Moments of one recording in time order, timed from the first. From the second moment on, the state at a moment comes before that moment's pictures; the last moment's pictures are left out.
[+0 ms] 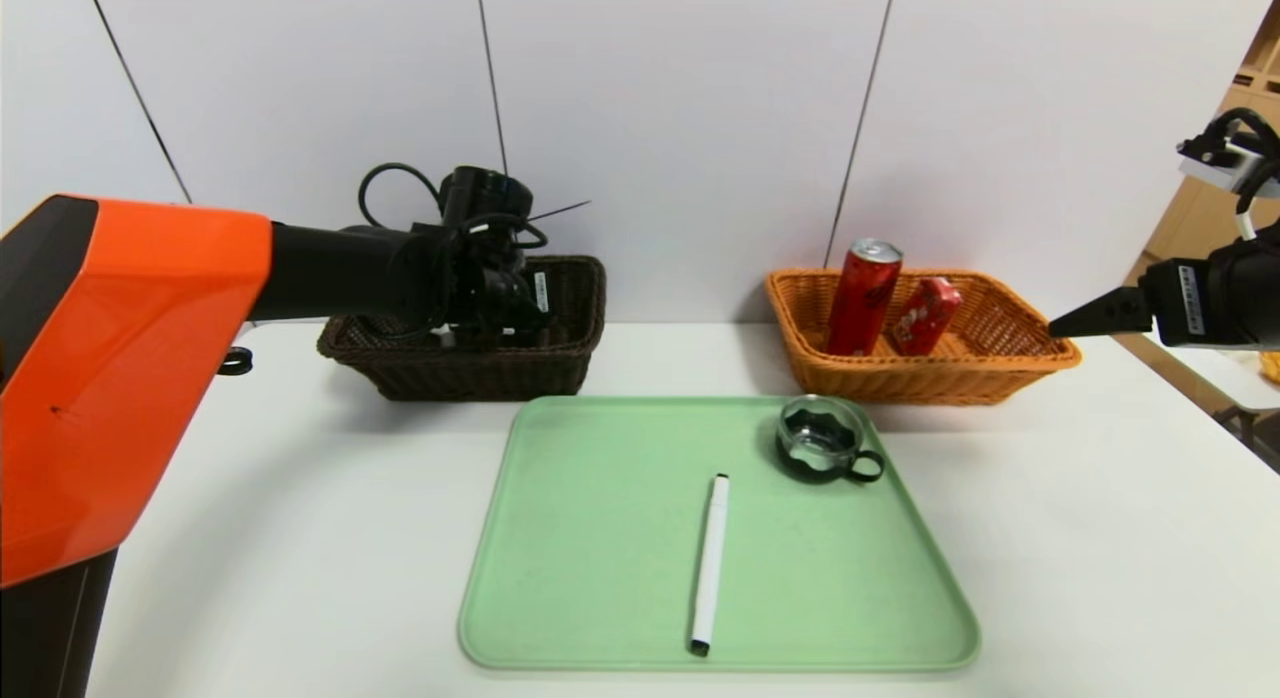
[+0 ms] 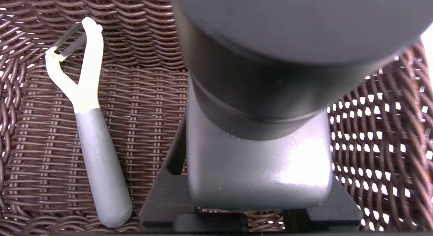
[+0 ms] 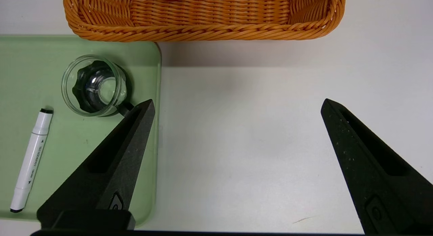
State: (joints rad) left arm -0.37 2.21 -1.79 0.11 0.26 -0.35; right arm -0.04 1.52 -1.39 0.60 0.09 -0.01
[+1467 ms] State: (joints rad) left arm -0.90 2.02 -1.96 0.92 0.24 -0.50; right arm -0.05 1.54 -1.36 0.60 0.09 0.00
